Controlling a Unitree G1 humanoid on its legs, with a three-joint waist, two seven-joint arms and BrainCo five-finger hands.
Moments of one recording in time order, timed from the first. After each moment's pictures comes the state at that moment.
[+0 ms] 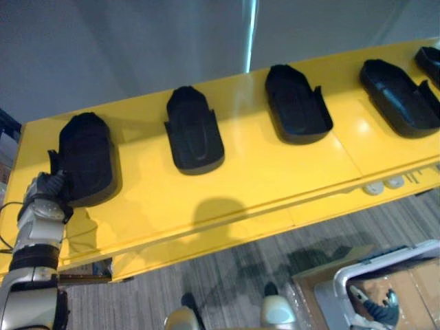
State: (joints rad) left arm -0.45 0.78 0.14 0.72 0.27 0.29 0.14; right arm 0.25 -0.21 -0.41 0.70 0.18 -0.26 -0.31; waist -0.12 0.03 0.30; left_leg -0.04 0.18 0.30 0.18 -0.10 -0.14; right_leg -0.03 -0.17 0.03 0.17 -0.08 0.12
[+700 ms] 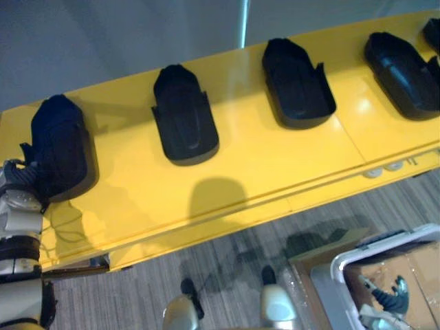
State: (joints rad) left arm -0.51 0.87 0.15 0.77 0.27 0.29 0.12; right arm 0.21 -0.26 -0.41 0.68 0.18 -0.26 -0.28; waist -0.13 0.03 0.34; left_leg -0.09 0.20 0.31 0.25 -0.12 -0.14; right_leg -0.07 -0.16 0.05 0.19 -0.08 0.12
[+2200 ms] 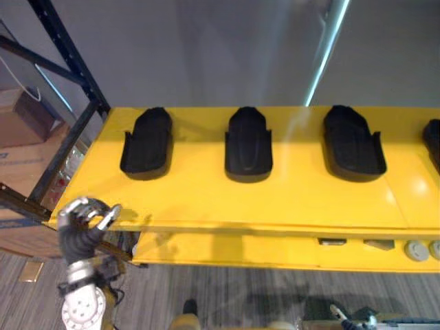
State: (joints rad) left arm 0.39 0.14 0.22 -0.41 -0.19 -0.25 0.20; right arm 0.35 0.00 -0.38 0.69 0.10 -0.28 -0.39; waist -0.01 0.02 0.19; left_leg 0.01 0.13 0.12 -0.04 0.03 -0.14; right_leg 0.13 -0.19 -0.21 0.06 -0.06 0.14
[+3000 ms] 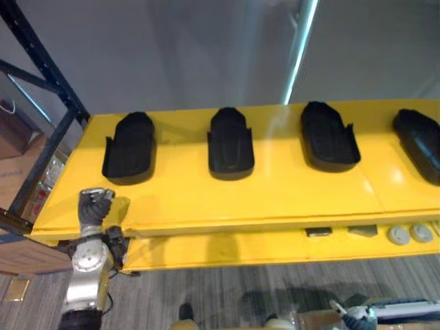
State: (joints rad) left arm -0.03 0.43 0.20 0.21 -0.24 -0.09 0.27; right arm 0.28 -0.09 -0.35 0.78 0.10 -0.30 -0.38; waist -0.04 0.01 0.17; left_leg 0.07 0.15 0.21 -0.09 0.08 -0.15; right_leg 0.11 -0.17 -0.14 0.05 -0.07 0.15
